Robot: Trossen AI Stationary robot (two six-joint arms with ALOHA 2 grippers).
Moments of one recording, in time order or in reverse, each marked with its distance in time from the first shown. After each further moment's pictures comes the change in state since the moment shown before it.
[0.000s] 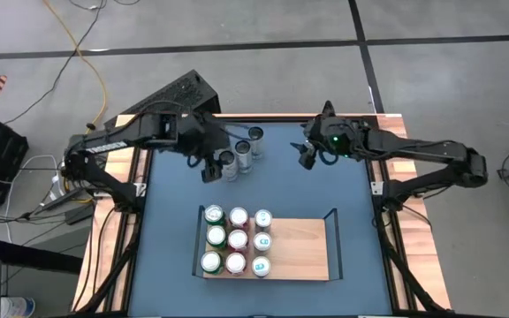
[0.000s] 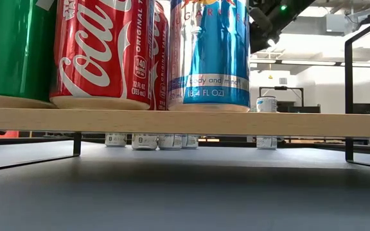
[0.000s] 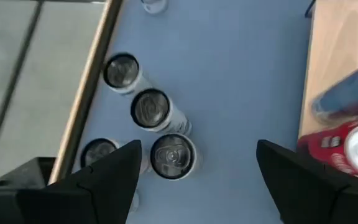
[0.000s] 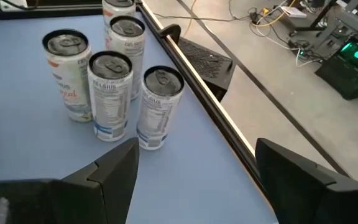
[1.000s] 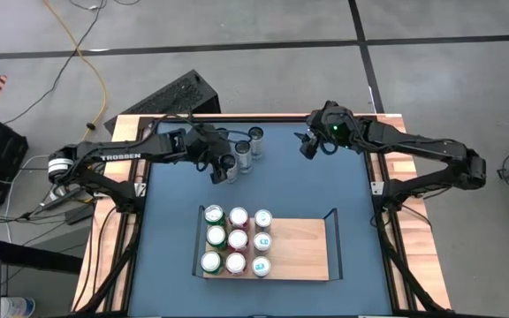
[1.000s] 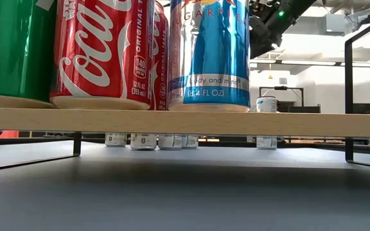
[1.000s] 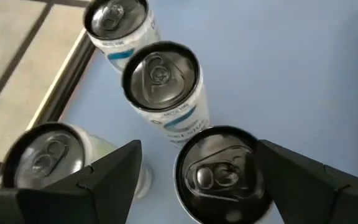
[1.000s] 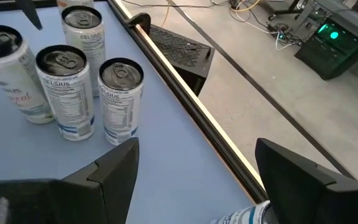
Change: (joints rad) left arm 0.158 -0.137 -0.695 0.702 0.078 0.039; right arm -0.111 0.009 0.028 -0.048 -0.002 -0.002
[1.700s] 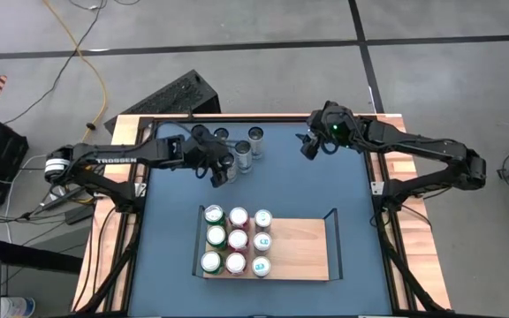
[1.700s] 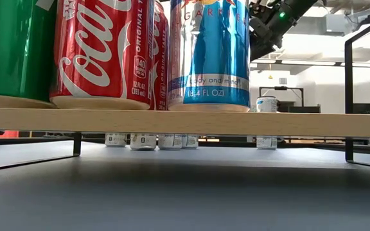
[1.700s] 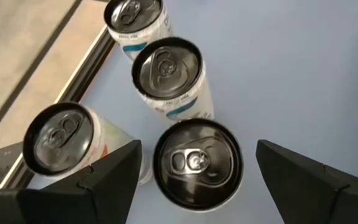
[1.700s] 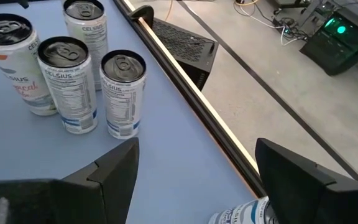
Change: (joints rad) left arm -0.090 -0.020 0.002 -0.045 -0.166 -0.113; right arm -0.008 0.000 0.000 -0.022 -0.023 0.000
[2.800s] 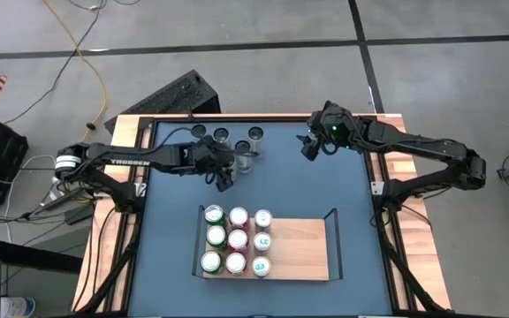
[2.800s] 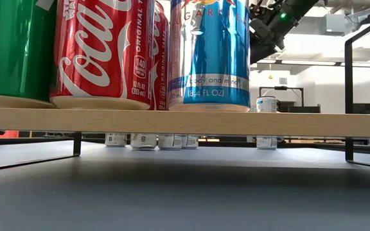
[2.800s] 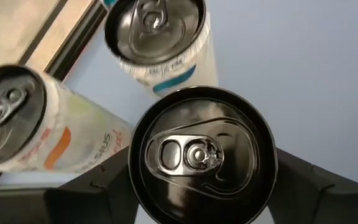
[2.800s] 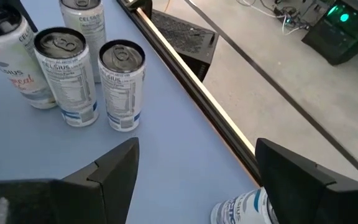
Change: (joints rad) left arm -0.024 0.105 -0.038 0.058 -0.052 -0.072; right arm 0.003 0.000 0.000 -0.037 0.002 0.035
